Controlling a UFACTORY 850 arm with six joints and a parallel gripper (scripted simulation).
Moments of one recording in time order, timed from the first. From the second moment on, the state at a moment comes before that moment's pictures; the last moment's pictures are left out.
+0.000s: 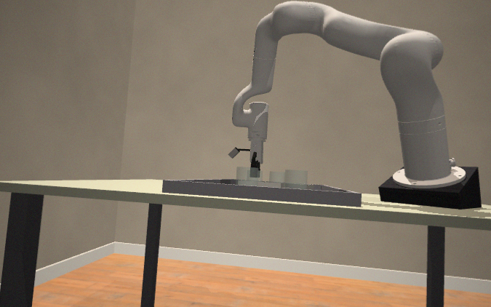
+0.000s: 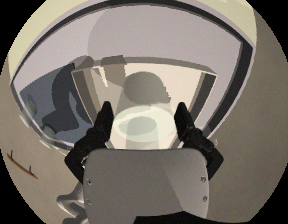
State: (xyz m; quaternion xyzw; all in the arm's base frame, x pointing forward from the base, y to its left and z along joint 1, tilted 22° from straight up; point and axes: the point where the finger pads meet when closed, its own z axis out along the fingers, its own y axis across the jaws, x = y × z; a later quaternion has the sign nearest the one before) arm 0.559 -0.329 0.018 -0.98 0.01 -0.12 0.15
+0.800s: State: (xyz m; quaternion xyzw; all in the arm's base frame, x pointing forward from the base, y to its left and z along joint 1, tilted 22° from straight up) arm 0.545 -0.345 0.070 -0.98 0.01 -0.12 0.15
